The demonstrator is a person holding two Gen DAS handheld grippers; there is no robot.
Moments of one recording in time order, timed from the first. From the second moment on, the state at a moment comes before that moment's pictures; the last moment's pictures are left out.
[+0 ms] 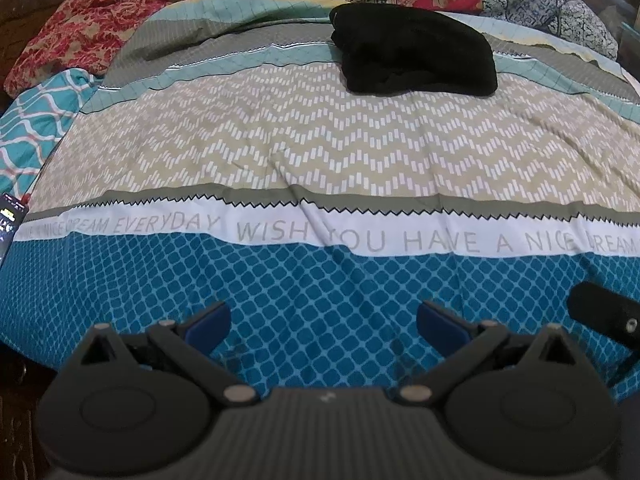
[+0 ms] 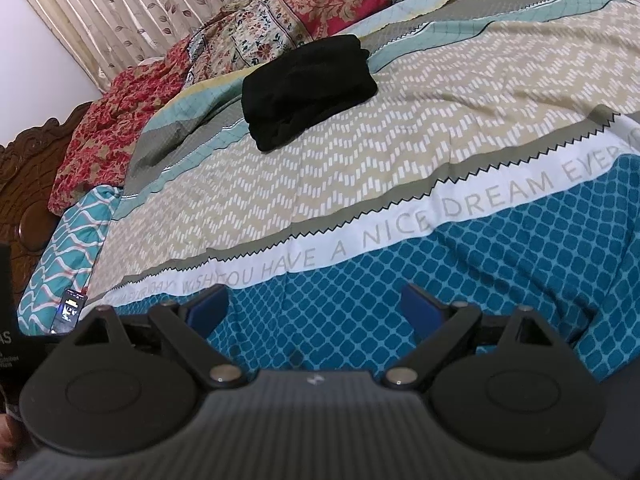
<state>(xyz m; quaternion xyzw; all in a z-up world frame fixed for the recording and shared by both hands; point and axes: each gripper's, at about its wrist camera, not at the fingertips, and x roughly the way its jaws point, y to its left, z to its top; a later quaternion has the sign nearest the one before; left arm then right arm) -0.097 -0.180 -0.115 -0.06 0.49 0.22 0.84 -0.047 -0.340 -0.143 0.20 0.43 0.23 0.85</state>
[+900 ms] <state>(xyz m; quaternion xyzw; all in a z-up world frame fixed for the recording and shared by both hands) -0.099 -0.176 -0.116 -0.03 0.49 0.24 0.84 -0.044 -0.342 -0.147 0.20 0.43 0.23 0.85</state>
